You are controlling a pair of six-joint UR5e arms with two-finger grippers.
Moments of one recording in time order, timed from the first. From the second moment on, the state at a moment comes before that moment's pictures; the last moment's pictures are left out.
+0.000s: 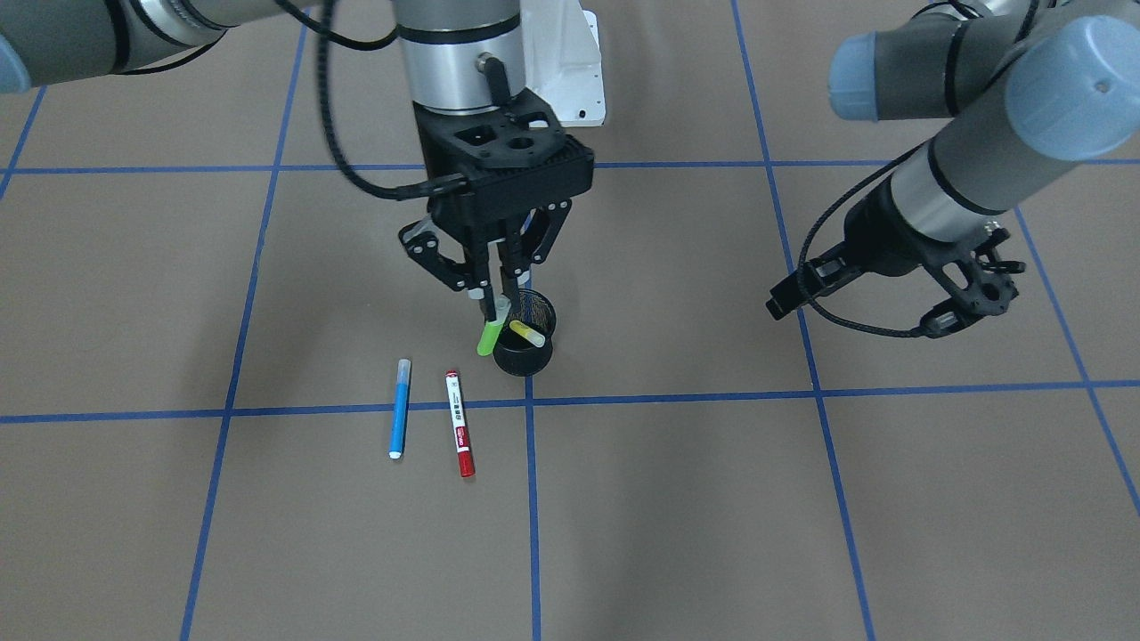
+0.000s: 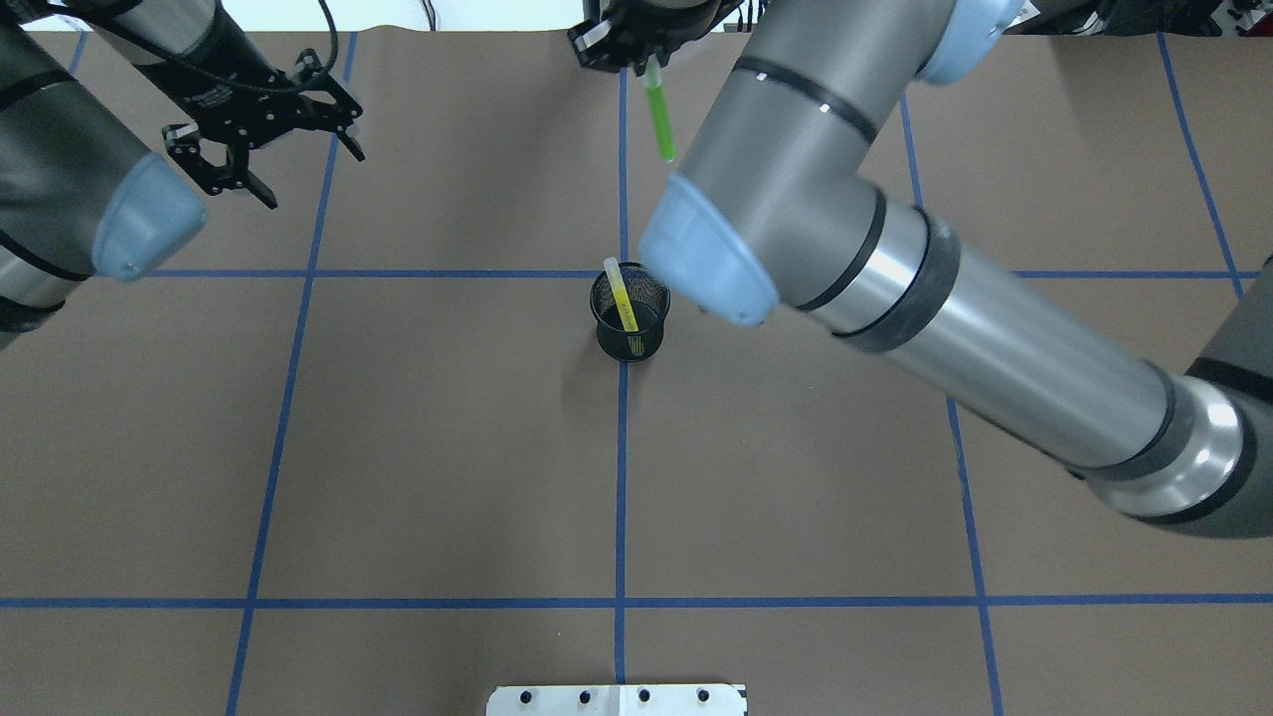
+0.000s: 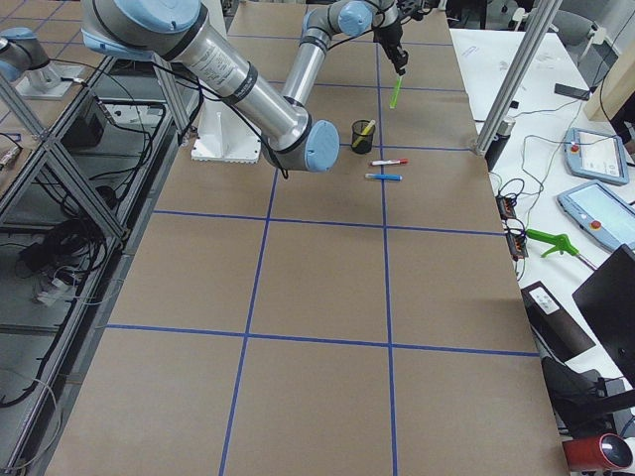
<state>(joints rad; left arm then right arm) -1.02 -2.18 -1.72 -1.46 -2.38 -1.33 0.83 -0.54 1.65 -1.78 1.80 0.67</state>
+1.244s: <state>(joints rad) -0.76 -2.66 -1.24 -1.49 -2.17 -1.60 1.19 -0.67 1.20 -1.83 2.45 0.89</state>
